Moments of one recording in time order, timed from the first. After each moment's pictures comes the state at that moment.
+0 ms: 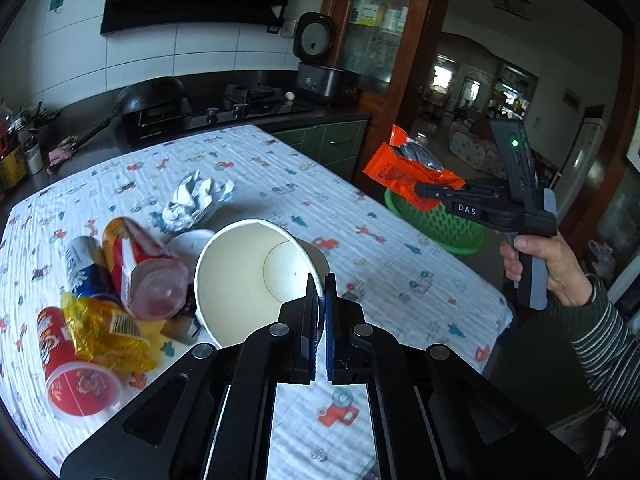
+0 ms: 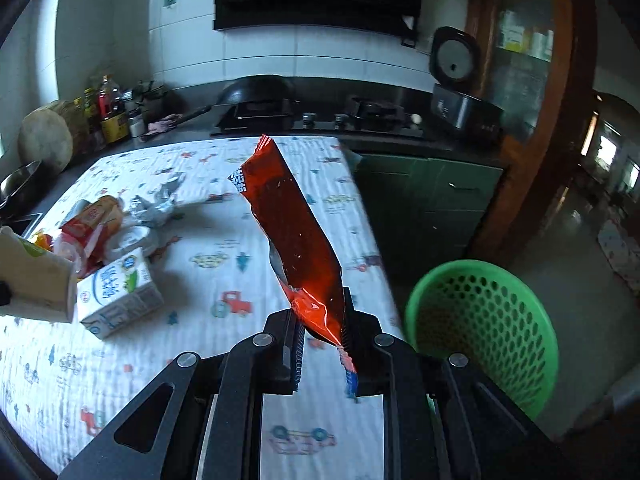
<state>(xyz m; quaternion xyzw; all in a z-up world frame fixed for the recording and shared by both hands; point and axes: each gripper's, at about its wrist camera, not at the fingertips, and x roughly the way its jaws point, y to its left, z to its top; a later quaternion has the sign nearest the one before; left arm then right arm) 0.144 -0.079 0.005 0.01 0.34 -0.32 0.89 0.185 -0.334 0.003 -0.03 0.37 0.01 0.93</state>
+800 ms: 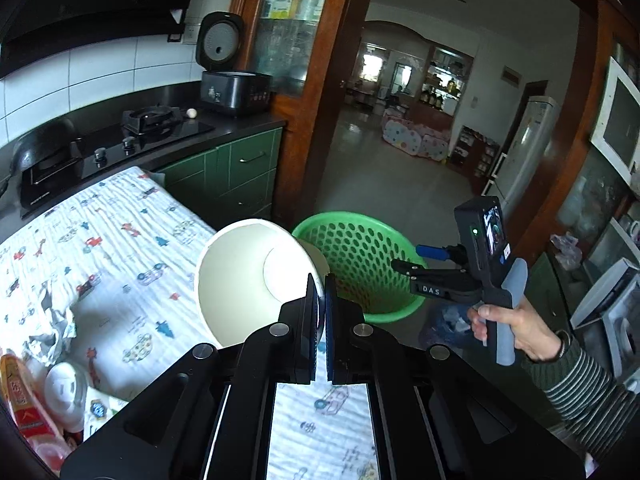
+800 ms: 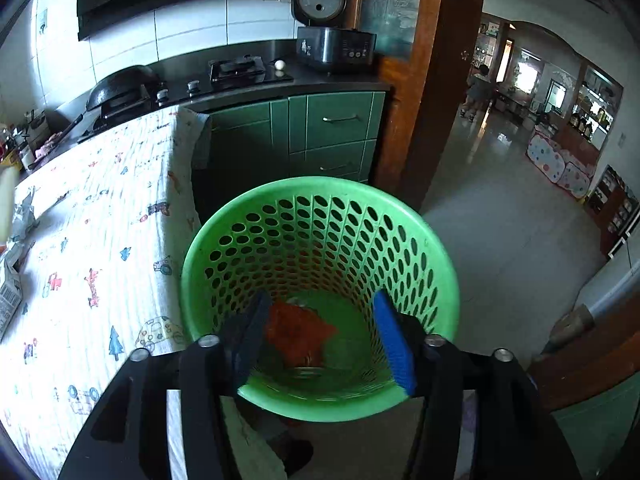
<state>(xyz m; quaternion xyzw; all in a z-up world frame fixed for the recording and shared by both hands) 0.211 -0.259 0.027 0.04 0.33 -0.44 0.84 0.162 -0.513 -0.051 0.03 0.41 -0.15 0.90</state>
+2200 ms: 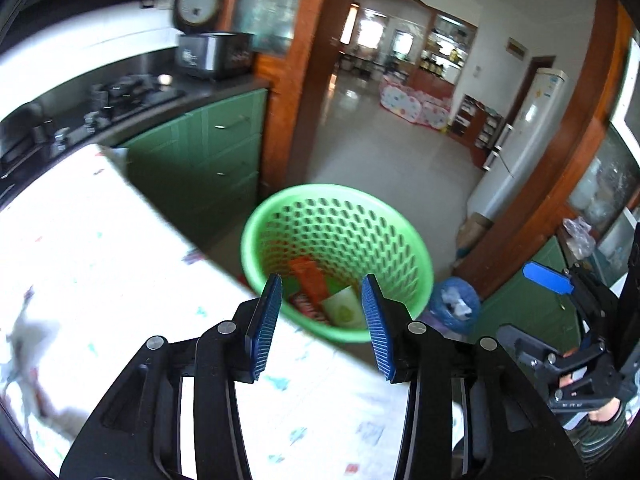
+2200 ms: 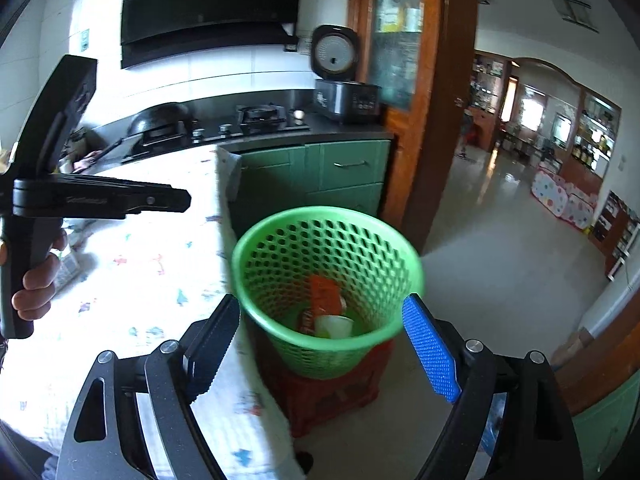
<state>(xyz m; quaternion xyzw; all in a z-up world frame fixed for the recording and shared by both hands) 0.236 -0.343 -0.015 0.06 0.38 -0.42 0.82 0.054 -0.463 0.004 0.01 0.33 -0.12 0.94</state>
